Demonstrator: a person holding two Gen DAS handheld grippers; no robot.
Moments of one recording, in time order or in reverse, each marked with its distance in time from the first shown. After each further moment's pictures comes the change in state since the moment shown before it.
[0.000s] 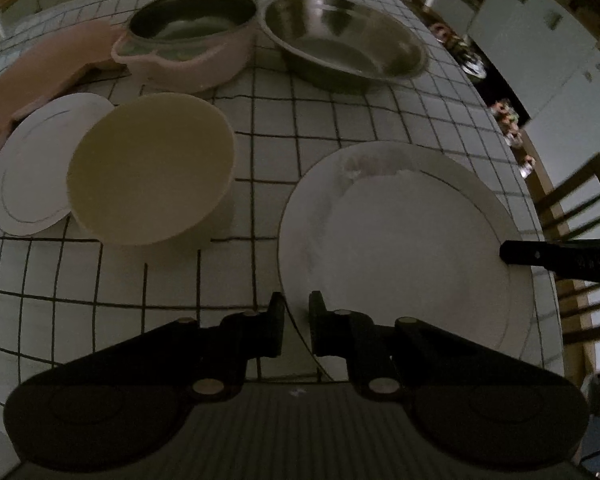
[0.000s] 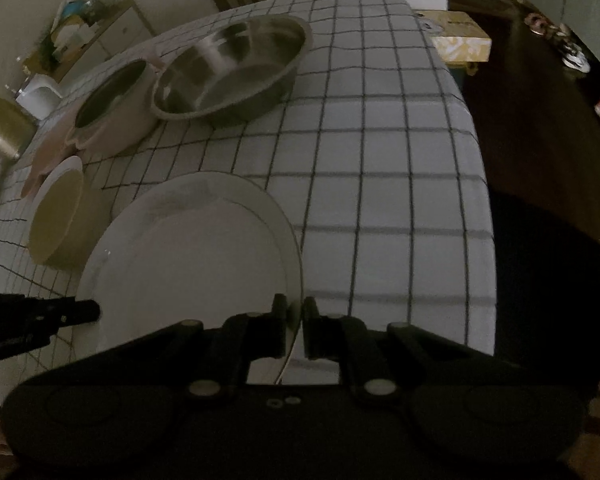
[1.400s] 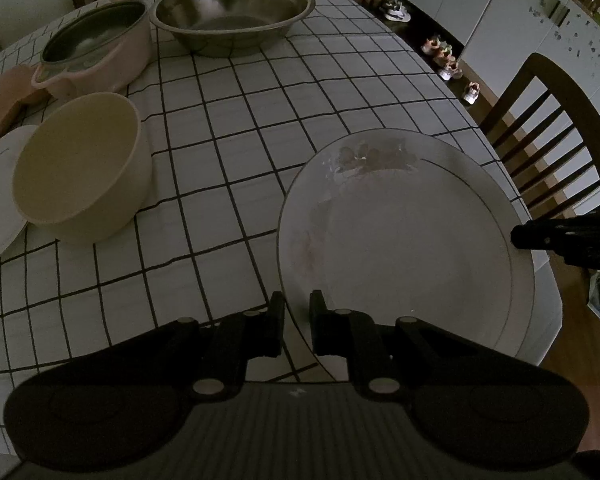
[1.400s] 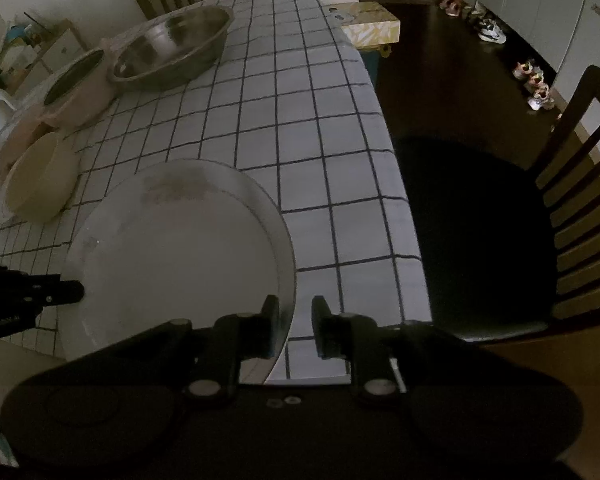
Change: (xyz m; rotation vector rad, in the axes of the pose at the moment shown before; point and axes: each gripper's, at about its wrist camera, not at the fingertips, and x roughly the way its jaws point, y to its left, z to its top) left arm -0.010 -0.033 -0.040 0.271 0.039 -0.063; right arm -0.051 0.003 -0.103 0.140 -0.050 -0.186
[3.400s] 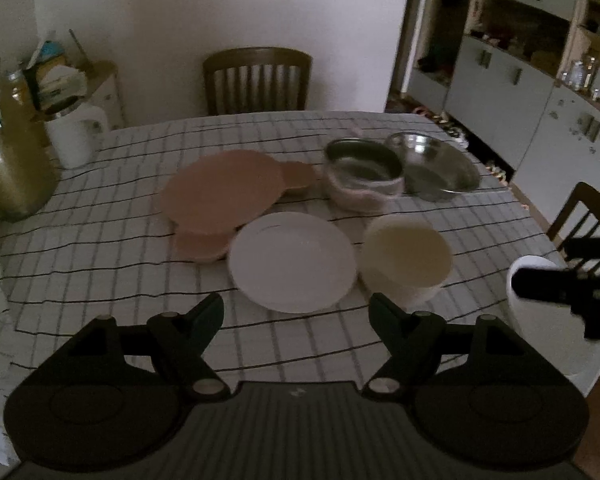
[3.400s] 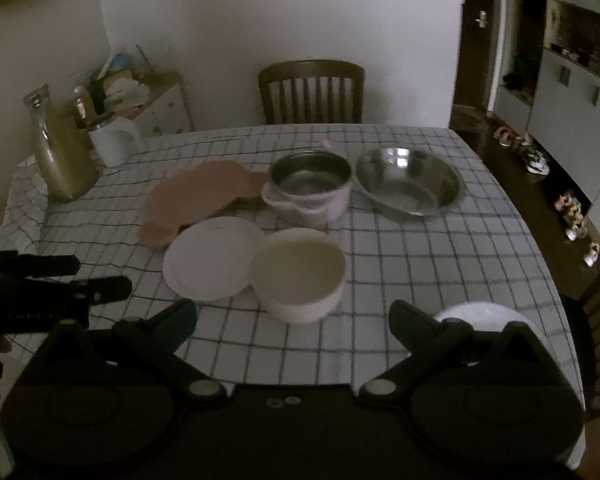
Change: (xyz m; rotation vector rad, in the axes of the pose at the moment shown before) left arm -0.163 0.241 -0.058 -0.116 -0.380 0.132; right arm -0.067 0.299 0.010 -0.186 -0.323 0.046
